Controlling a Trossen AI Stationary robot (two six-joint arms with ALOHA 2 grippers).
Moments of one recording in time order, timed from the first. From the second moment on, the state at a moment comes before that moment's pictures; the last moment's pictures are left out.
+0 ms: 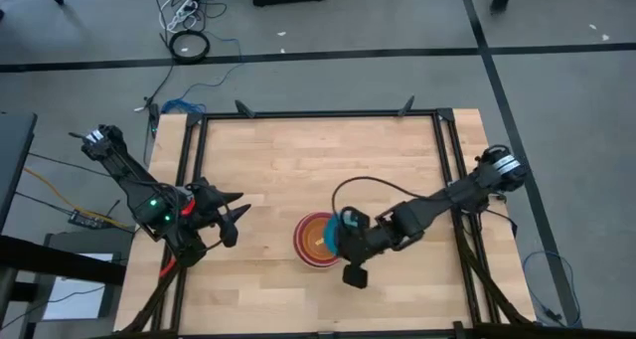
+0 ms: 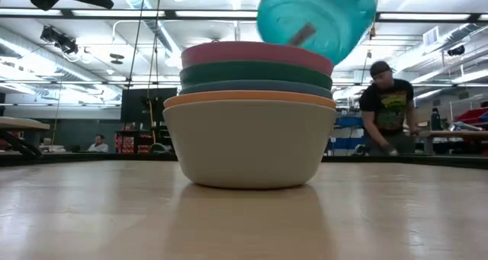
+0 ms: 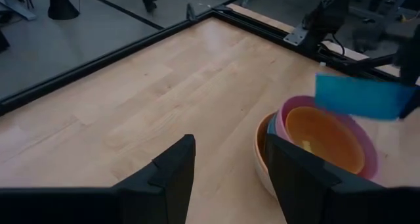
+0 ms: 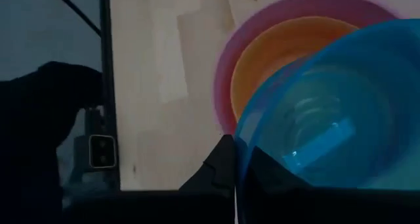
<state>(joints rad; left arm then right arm) -0.80 1.04 0.95 -0.99 -1.09 -1.25 0.46 1.73 1.49 -0.69 0.16 0.64</state>
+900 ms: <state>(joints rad) -0.79 1.04 0.95 -0.98 -1.09 -1.24 0.34 1.86 1.49 -0.52 0.00 0.49</state>
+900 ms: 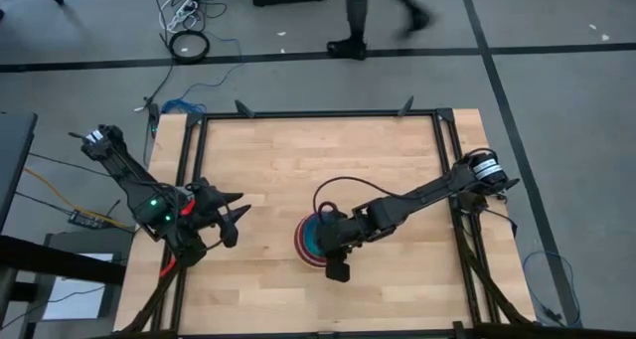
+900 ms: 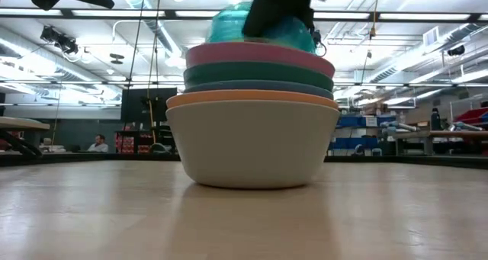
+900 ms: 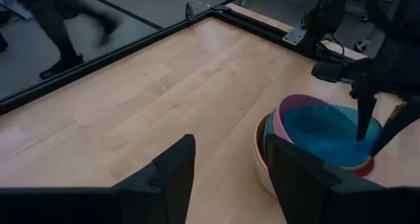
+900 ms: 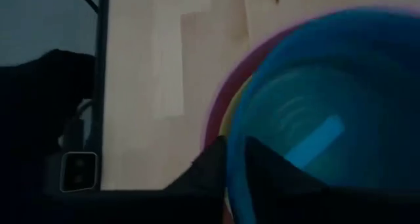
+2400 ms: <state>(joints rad) -1.25 0.81 1.14 -1.17 -1.57 -0.85 0.96 0.85 1.21 -1.09 1.15 0.56</state>
